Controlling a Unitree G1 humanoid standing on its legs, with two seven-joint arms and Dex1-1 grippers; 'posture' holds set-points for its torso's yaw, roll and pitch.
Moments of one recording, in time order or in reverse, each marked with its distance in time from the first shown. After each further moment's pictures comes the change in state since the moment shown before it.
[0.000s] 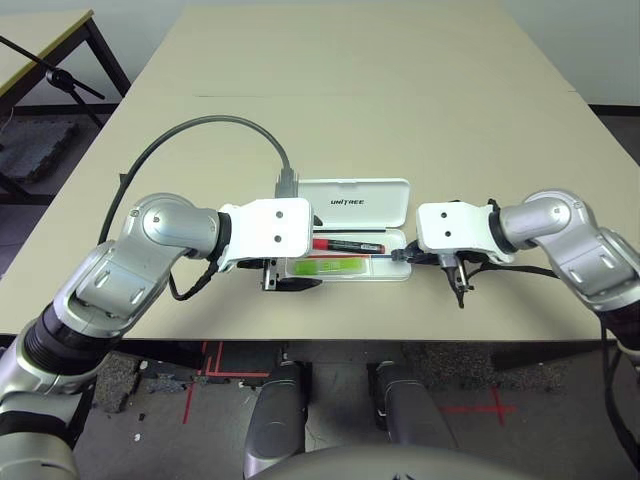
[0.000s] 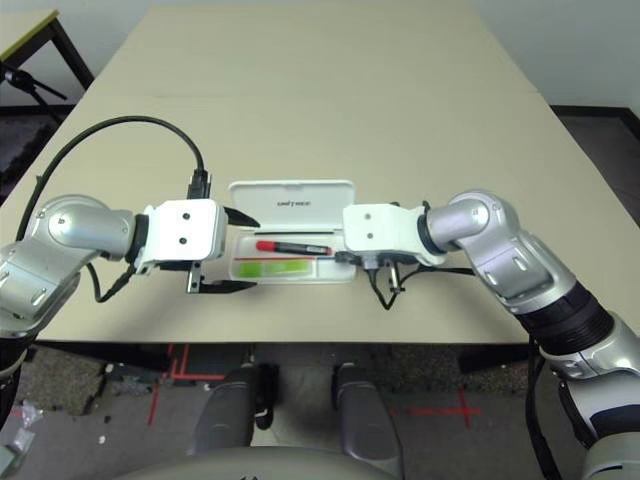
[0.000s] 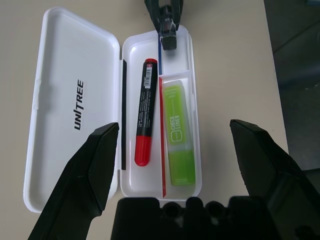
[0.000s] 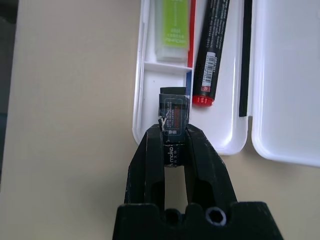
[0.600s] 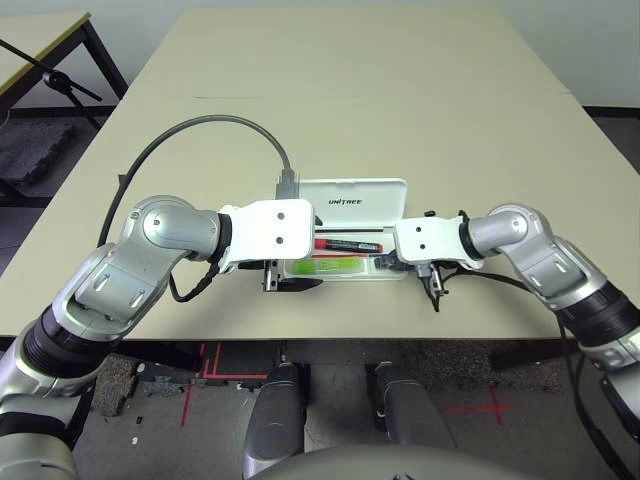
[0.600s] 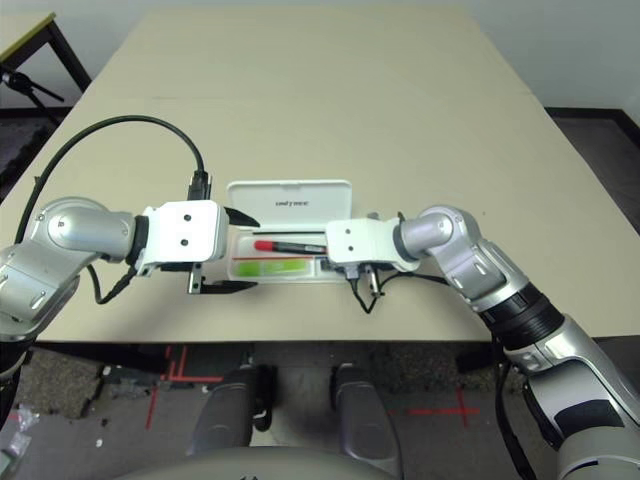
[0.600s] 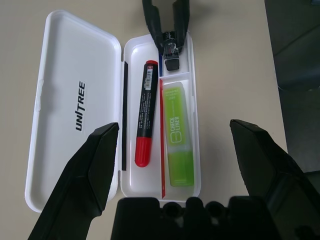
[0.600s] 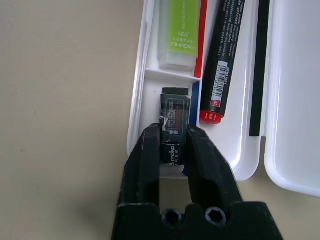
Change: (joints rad) left arm 0.002 0.001 0.000 -0.002 0.002 0.012 0.010; right arm -0.003 0.099 0.020 0.169 -0.069 -0.189 -0.027
